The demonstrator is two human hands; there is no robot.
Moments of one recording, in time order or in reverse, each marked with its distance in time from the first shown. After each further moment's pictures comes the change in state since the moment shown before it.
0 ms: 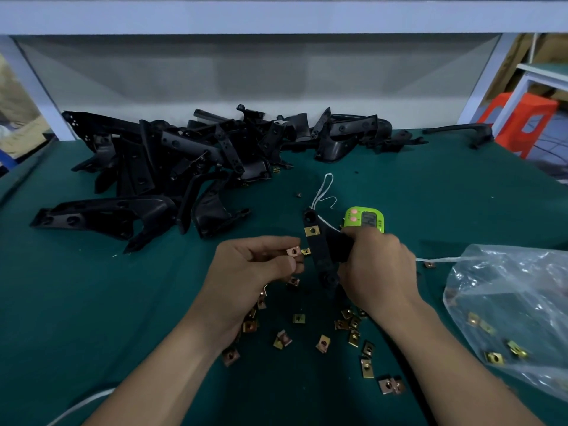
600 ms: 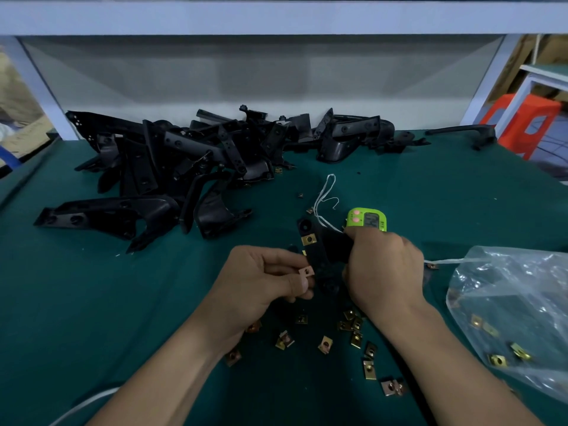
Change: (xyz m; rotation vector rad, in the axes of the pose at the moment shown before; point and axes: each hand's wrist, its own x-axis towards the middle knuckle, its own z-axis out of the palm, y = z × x) left_hand -0.003 -0.001 0.002 0.042 -0.105 -0.099; right_hand -0.004 -0.008 -0.013 -0.206 0.009 0.002
